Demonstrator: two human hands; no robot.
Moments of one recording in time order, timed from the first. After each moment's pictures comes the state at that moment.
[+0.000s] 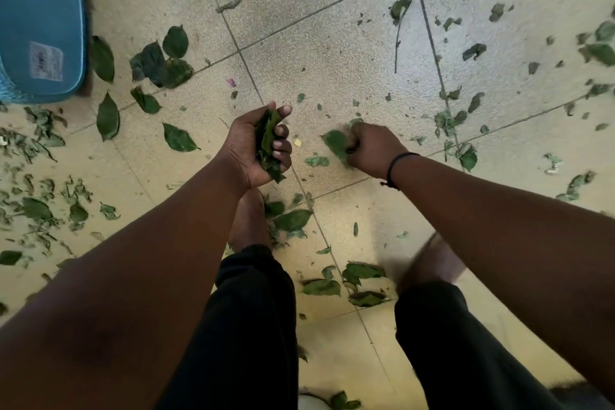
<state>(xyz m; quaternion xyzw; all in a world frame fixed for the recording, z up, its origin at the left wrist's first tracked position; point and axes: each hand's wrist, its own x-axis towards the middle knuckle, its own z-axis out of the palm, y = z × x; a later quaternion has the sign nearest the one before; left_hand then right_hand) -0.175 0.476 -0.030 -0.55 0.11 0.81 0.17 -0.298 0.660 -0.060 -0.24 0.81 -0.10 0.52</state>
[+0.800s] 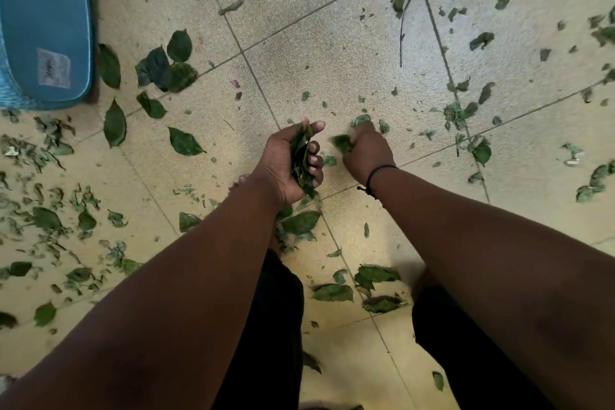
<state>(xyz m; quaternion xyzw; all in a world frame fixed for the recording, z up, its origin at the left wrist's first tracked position) -0.174 0.524 -0.030 -0.58 0.13 0.79 0.17 -0.256 0.650 -0.083 -0.06 0.87 -0.14 0.47</state>
